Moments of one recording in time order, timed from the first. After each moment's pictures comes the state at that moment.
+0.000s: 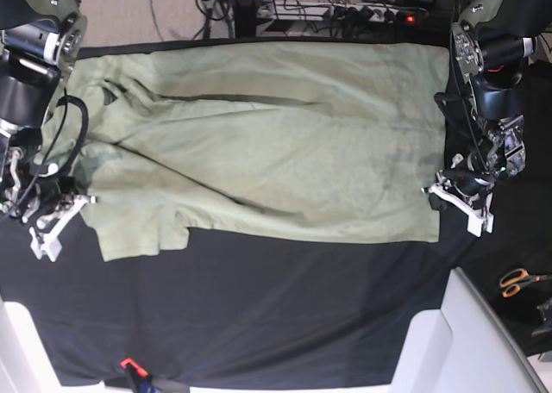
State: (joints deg) left arm -18.9 -21.4 -19.0 30.5 -10.7 -29.7 18.0; right arm 17.7 11.4 25.1 59.5 7.9 29.2 -61.6
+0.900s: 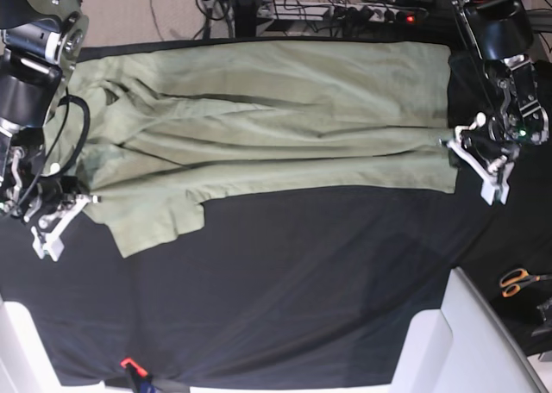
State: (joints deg) left arm -2.0 -19.9 -26.5 63.3 -8.2 -29.9 38.3; right arm 17.6 11.1 25.1 59.4 8.1 29.3 -61.6
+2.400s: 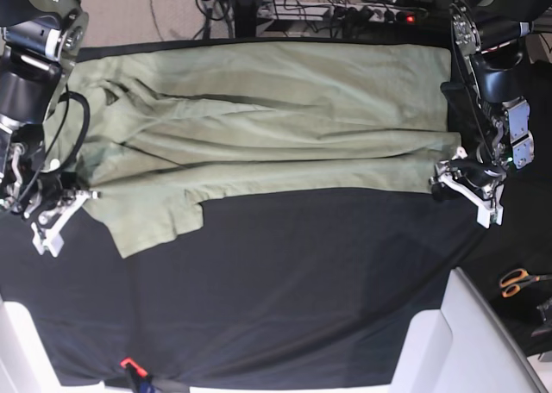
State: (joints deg) left arm -13.8 -21.2 -21.5 39.7 -9.0 -28.5 21.8; right arm 16.8 11.3 25.1 59.6 8.1 29.3 -61.6
